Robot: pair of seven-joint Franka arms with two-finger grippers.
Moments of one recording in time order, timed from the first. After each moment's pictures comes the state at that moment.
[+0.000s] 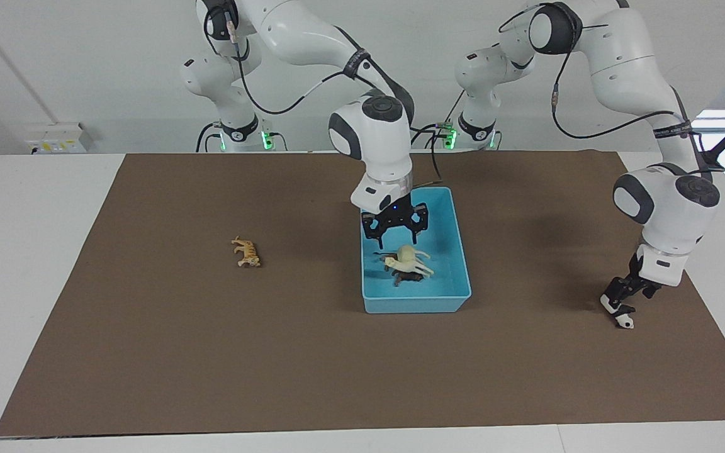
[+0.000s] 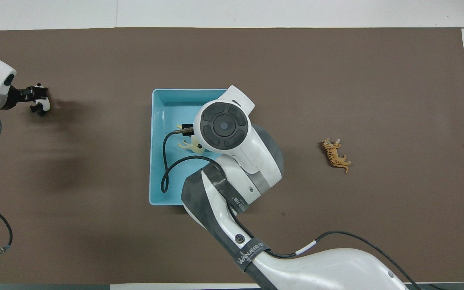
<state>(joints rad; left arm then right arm) 0.24 0.51 -0.05 -1.73 0.12 2.48 -0.03 0.76 0.46 -0.16 -1.51 0.07 2.18 0.53</state>
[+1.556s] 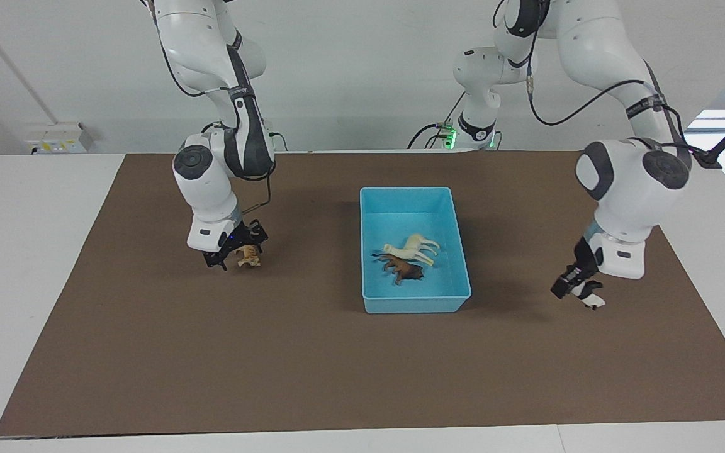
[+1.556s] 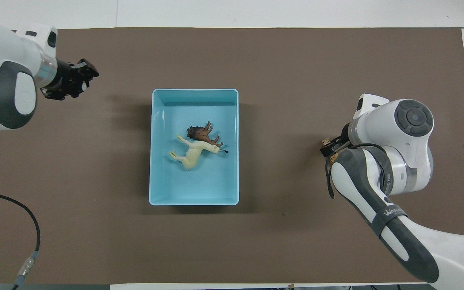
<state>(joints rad) -0.07 0.34 -0.09 -1.60 -0.02 2.06 -0.66 0.31 0.17 -0.16 -2.18 0.07 2.36 -0.42</state>
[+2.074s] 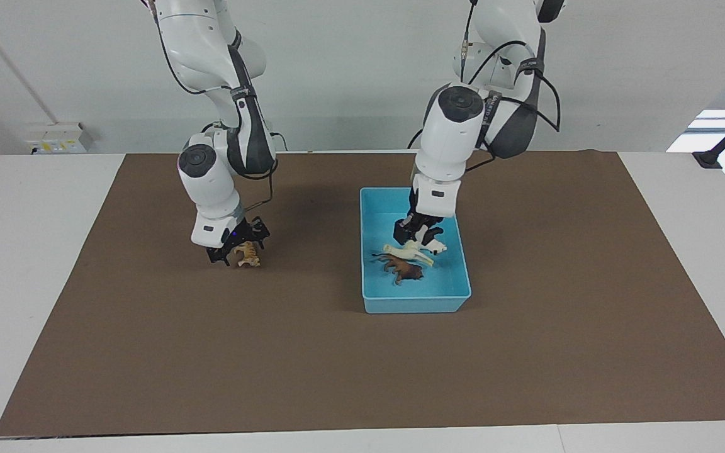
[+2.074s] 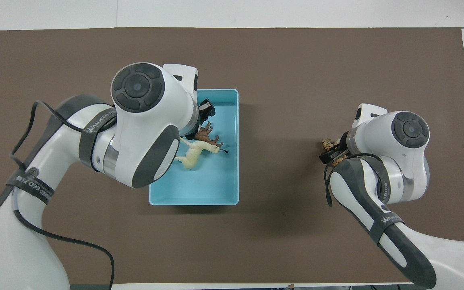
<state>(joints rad) -0.49 0.24 -0.09 -1.73 -0.03 2.05 -1.08 0.31 0.15 -0.15 -2.25 0.07 2.42 -0.40</state>
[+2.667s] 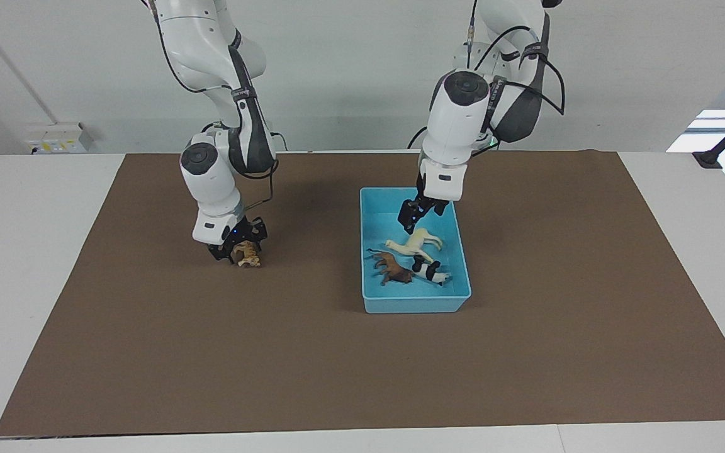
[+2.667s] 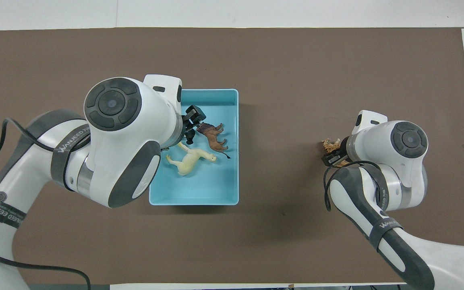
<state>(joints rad) -0.48 0.12 -0.06 -1.80 -0.03 2.00 -1.08 0.31 0.14 -0.15 -2.32 0.07 2.49 -0.38</state>
